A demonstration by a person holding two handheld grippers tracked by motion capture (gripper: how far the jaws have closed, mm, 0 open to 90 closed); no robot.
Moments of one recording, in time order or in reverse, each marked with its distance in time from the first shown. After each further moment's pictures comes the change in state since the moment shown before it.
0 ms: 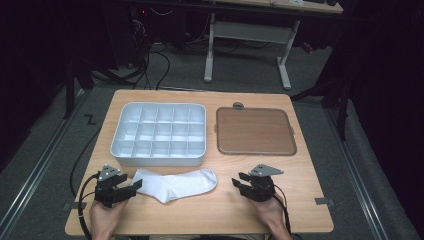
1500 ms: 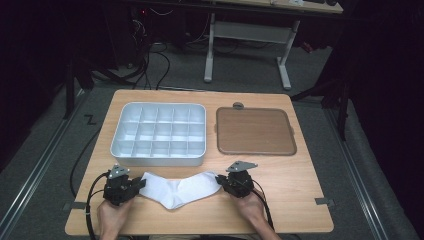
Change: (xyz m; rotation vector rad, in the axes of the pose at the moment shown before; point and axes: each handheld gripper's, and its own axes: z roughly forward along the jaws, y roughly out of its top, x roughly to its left) left arm -0.012 -0.011 0.010 0.083 -0.037 -0.007; right arm 0.024 0.017 0.044 0.082 0.058 -0.024
